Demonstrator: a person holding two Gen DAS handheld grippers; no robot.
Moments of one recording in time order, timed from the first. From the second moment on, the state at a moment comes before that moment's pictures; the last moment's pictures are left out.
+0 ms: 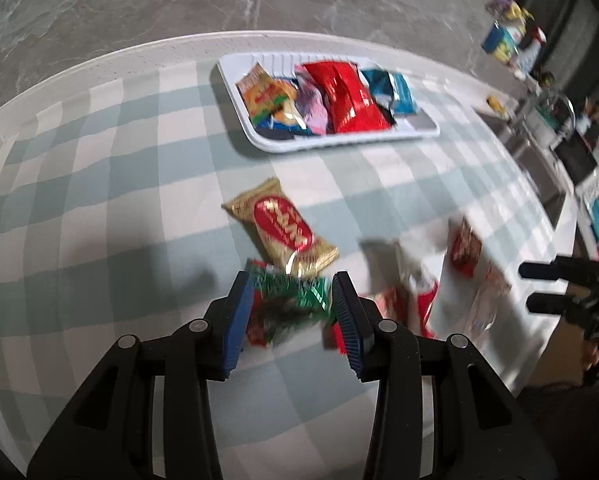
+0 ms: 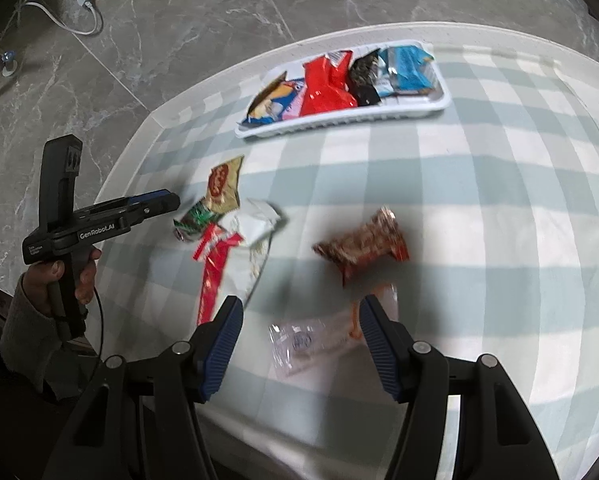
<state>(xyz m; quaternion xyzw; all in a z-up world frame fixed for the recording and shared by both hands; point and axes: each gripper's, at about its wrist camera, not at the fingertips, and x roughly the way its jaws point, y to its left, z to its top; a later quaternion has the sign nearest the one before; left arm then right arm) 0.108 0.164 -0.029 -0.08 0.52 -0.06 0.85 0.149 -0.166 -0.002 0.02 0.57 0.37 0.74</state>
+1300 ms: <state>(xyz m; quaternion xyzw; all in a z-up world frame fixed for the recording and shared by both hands) 0.117 0.159 -0.079 -0.04 0.56 -0.10 0.82 0.152 -0.167 -0.048 0.06 0.63 0.31 0.71</state>
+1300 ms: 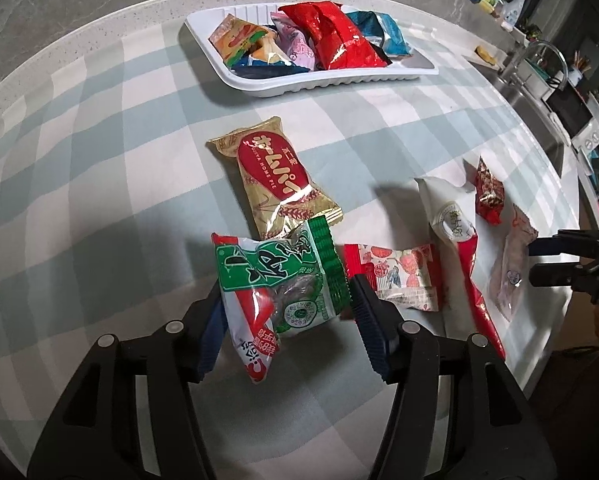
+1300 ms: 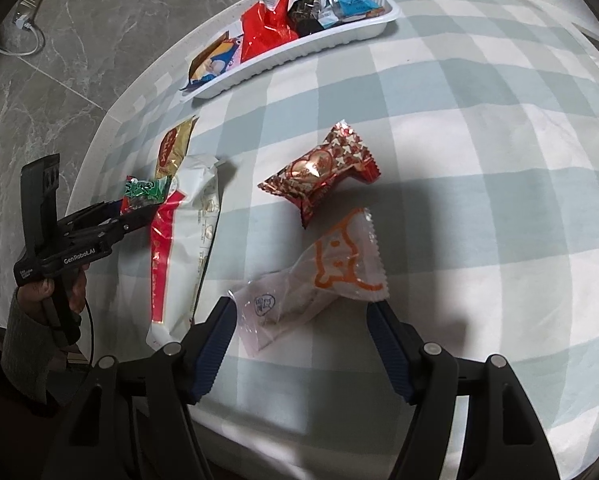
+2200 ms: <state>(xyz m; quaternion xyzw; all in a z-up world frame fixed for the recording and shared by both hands) 0.104 0.188 -0.065 -0.10 0.54 -0.07 0.83 0.162 -0.158 -0.039 0.08 0.62 0.35 0.69</state>
